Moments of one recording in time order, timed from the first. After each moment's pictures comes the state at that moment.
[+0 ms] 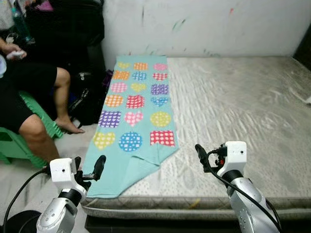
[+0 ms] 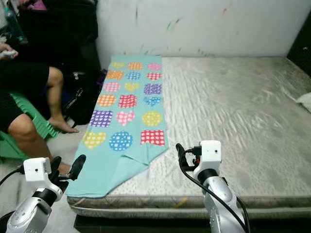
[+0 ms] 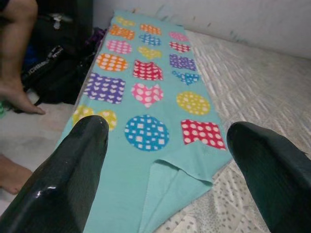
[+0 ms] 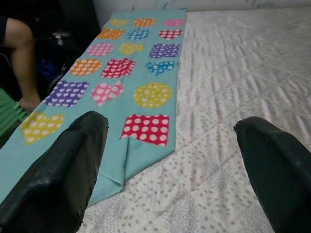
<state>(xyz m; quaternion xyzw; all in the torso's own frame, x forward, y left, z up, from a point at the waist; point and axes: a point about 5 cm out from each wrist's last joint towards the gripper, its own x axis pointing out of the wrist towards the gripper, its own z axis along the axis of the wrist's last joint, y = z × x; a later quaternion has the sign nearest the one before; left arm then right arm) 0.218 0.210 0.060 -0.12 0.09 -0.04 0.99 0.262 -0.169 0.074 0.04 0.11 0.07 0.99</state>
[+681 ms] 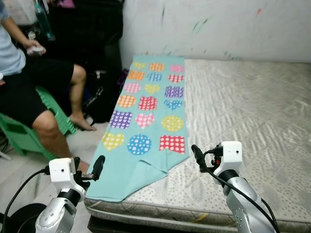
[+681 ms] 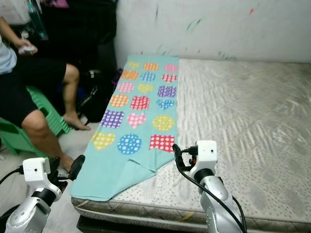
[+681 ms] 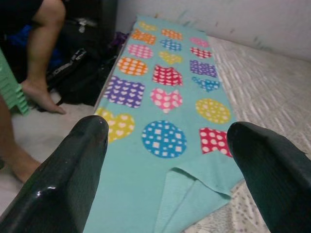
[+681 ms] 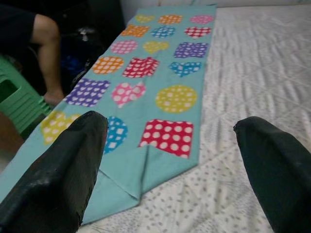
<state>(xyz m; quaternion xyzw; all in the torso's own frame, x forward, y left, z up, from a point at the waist) 0.219 0.212 0.059 -0.12 0.10 -0.04 0.99 0.265 -0.164 0.070 0.05 0.12 0.07 0.99</state>
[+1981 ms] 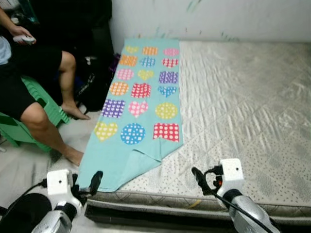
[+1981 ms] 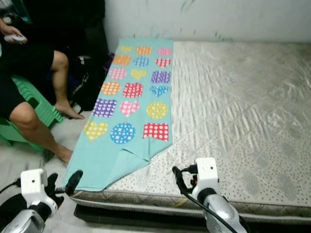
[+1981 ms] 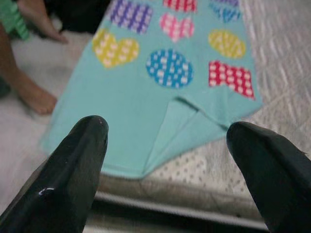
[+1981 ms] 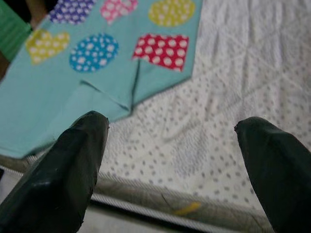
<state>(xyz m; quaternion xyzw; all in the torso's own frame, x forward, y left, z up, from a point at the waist) 0.186 0.215 0.049 -0.13 0.19 -0.01 0.97 0.218 -0.164 0.054 0.03 0.22 0.10 0.97</state>
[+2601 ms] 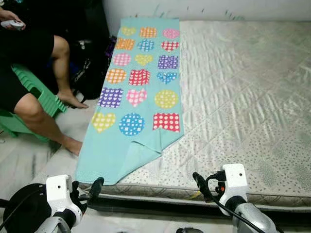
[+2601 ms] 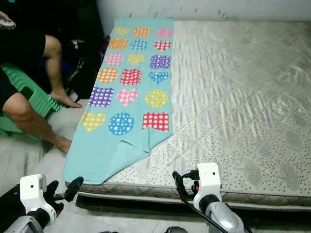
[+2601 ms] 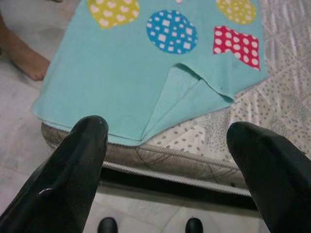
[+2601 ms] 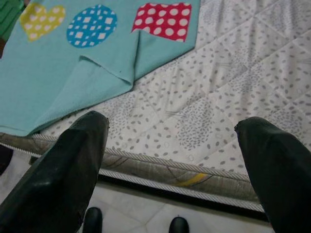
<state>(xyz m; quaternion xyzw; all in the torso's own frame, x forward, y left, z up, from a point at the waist) 0.176 0.211 0.051 -0.15 0.22 -0.02 0.96 0.202 -0.163 0.064 0.04 0.23 0.09 0.97</state>
